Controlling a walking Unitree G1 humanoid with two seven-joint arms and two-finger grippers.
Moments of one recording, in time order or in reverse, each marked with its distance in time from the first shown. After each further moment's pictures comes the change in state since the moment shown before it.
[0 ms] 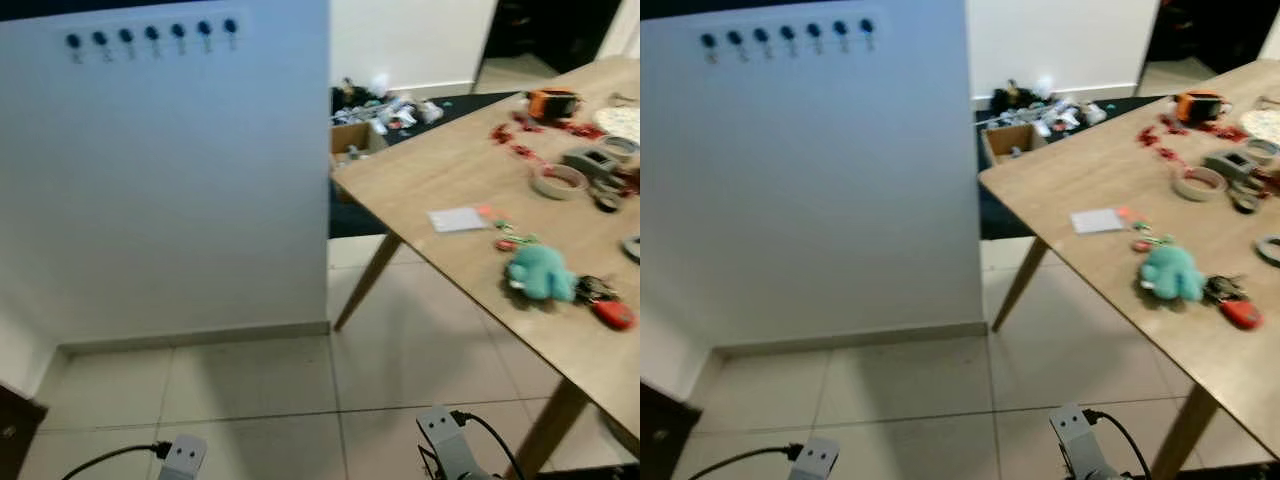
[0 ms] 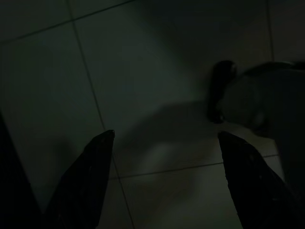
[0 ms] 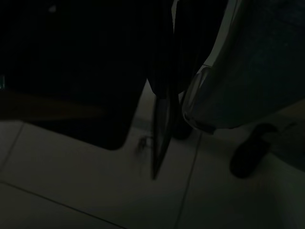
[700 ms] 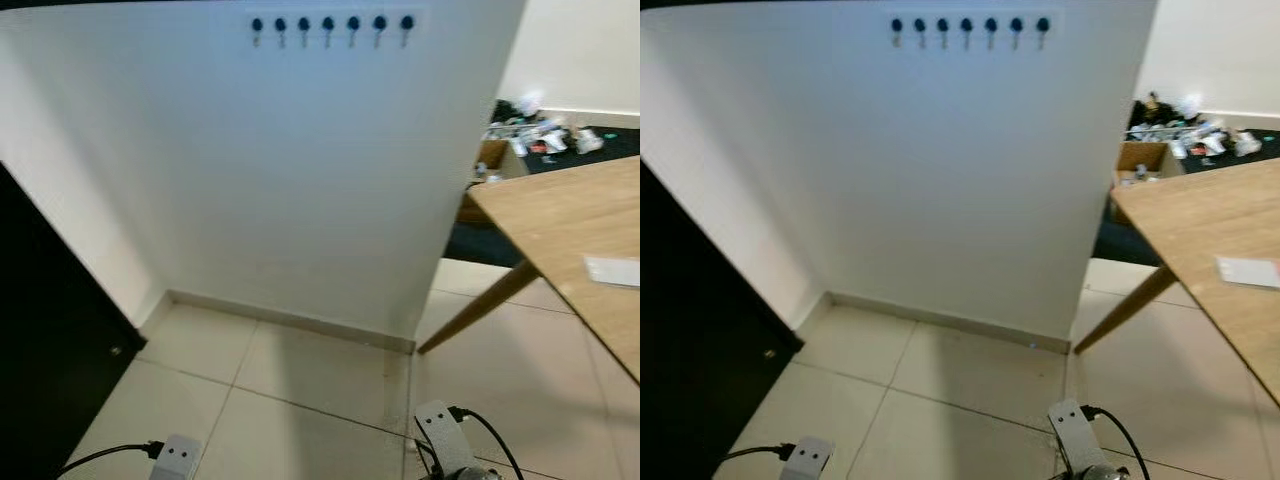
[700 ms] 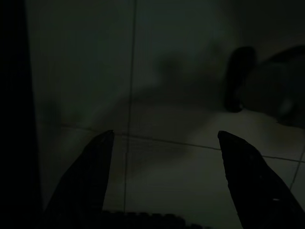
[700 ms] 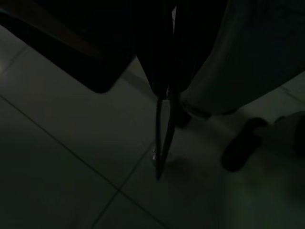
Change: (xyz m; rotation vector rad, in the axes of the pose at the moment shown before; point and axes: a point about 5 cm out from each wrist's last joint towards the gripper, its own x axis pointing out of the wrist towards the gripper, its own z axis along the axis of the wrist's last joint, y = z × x) left arm -0.002 0.010 -0.005 0.027 0.042 0.028; right arm 0.000 0.001 0.002 0.016 -0.011 -0.002
